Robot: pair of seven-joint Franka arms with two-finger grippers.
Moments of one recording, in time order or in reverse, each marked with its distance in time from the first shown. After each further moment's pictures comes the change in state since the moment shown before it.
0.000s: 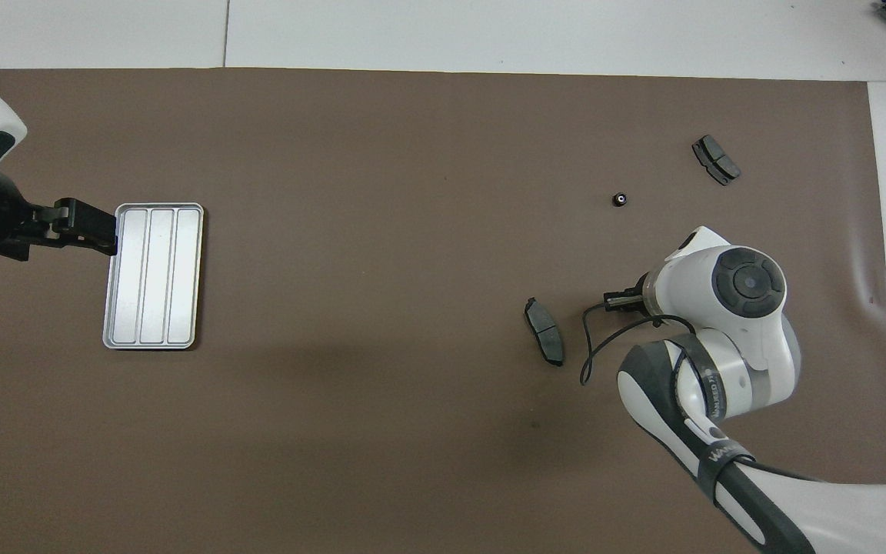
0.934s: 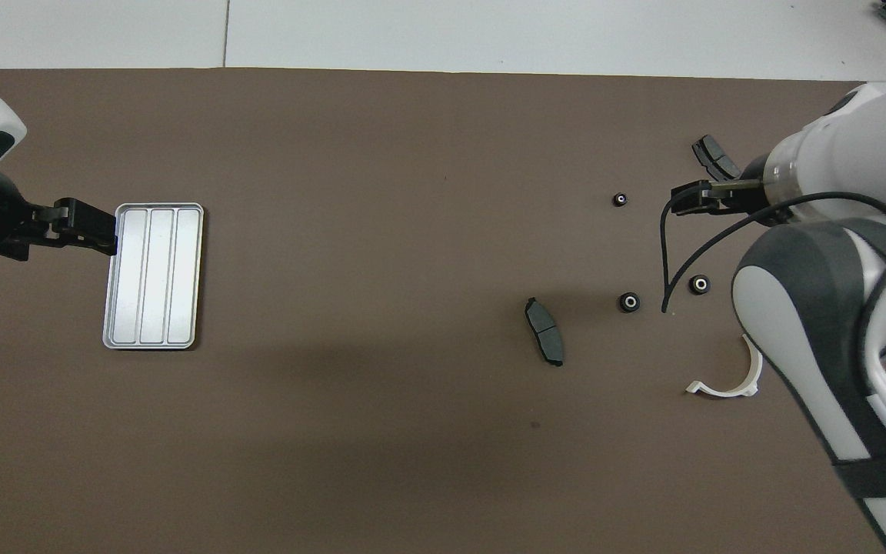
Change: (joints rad) left arm 0.000 0.000 0.000 0.000 0.000 0.000 0.000; right arm -0.054 -0.056 0.000 0.586 0.042 -0.563 0.000
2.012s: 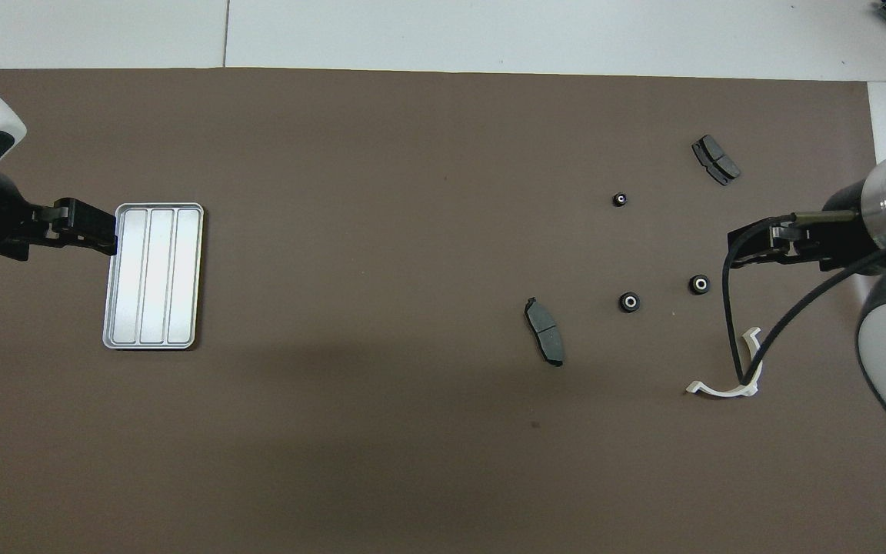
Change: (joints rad) left arm 0.000 0.000 0.000 0.000 0.000 0.000 0.000; right arm -0.008 -0.107 -0.001 0.079 0.044 -0.343 0.000
